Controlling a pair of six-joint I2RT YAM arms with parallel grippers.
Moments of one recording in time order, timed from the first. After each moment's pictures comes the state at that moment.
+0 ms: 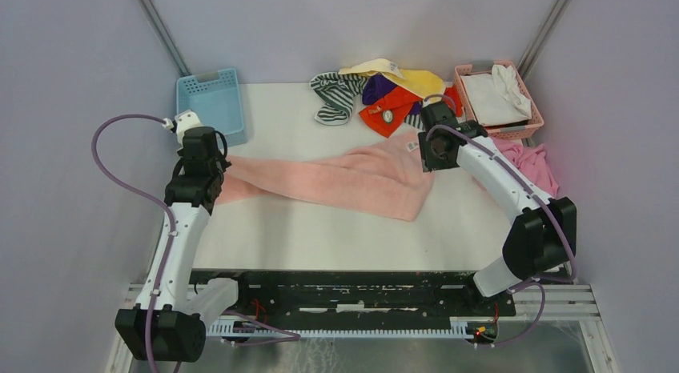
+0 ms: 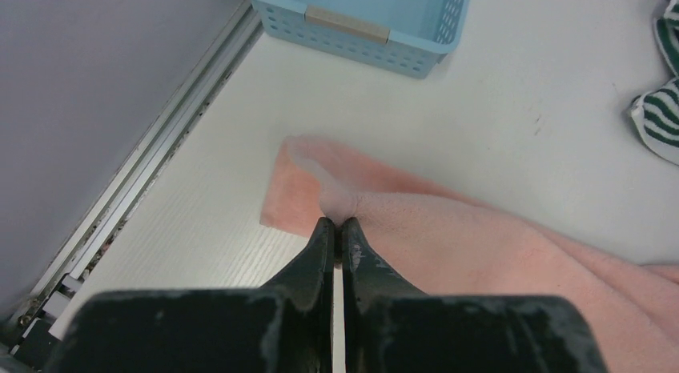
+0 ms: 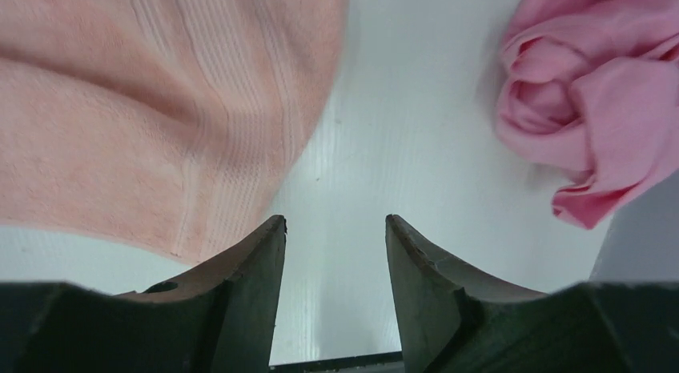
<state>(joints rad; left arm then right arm) -0.02 1.00 1.01 -0.55 -0.46 -0.34 0.36 1.54 1.37 -0.90 0.35 0.20</state>
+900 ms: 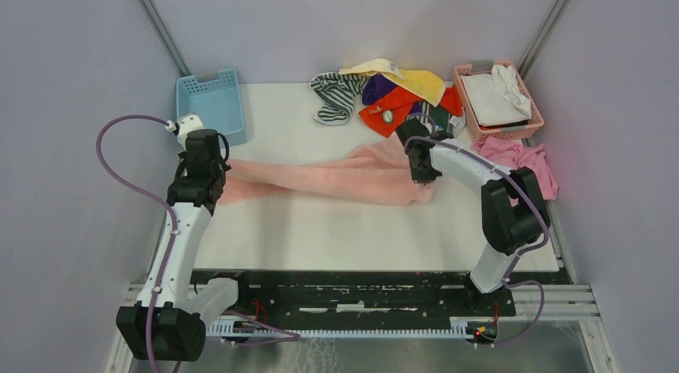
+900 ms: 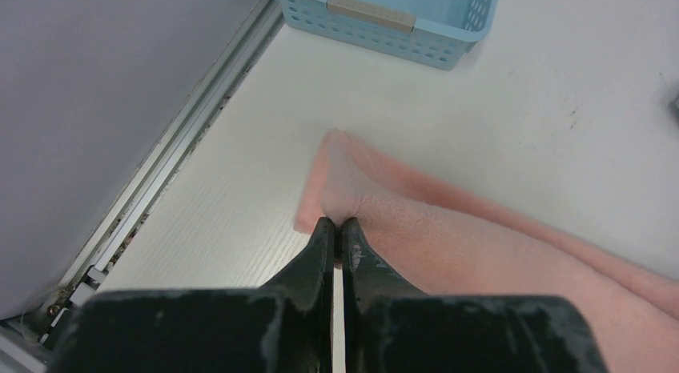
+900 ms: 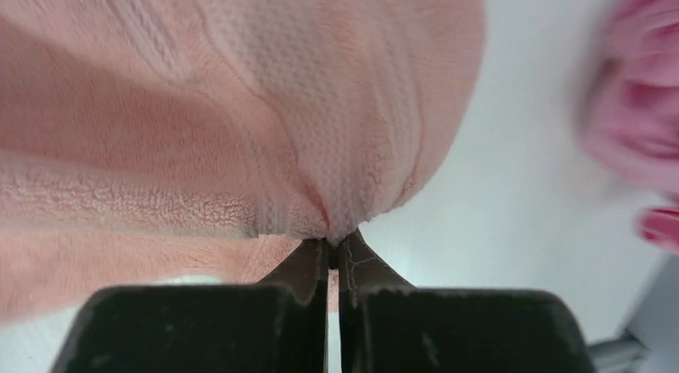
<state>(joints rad) -0.02 1.00 0.96 -0.54 -0.49 -0.32 0.43 1.75 1.19 -0.71 0.33 0.33</state>
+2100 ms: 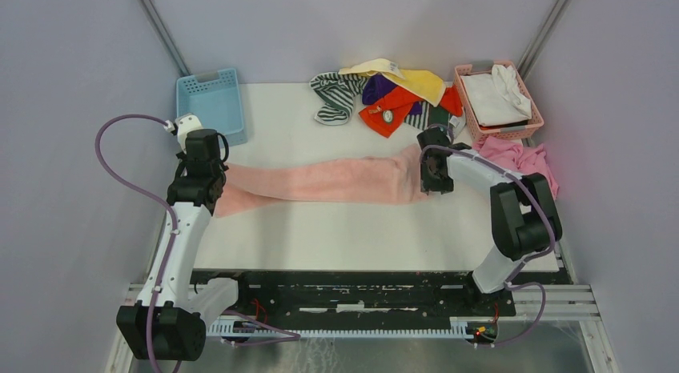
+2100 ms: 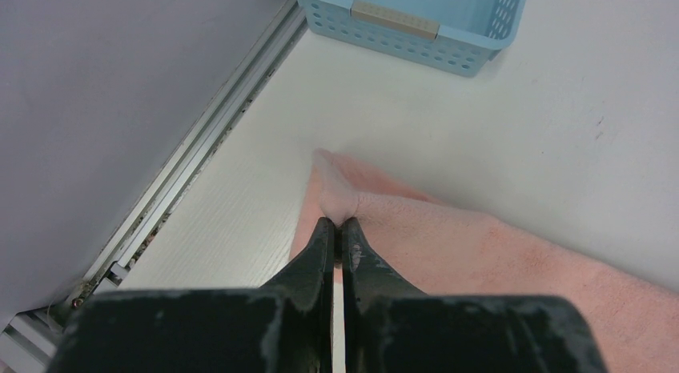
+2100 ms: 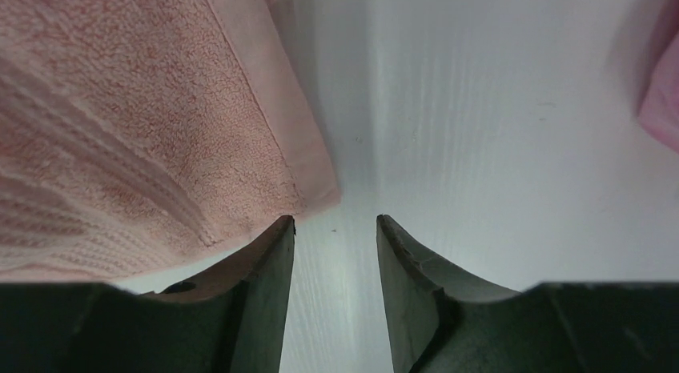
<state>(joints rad) -0.02 1.01 0.96 -0.54 -0.54 -0.30 0.31 1.65 1.05 -0.63 0.28 0.33</state>
